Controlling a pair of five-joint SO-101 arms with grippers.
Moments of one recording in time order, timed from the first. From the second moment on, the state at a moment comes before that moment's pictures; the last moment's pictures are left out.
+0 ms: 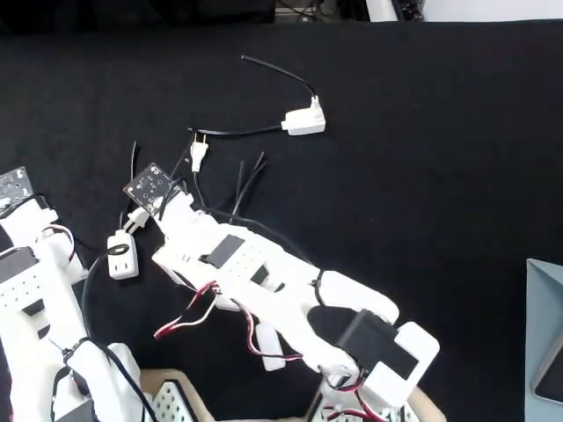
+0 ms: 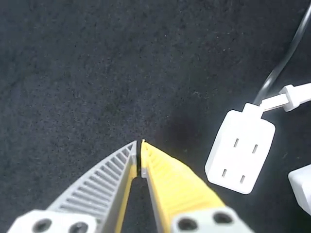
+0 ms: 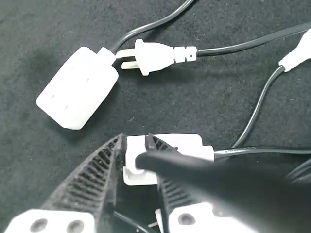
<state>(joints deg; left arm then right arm) -38.6 -39.8 58.9 55.1 -6.3 -51.1 2.2 37.9 22.9 -1.1</state>
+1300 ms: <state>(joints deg) -38.6 -39.8 59.7 54.5 -6.3 -51.1 -4.9 36.4 29.1 11.5</state>
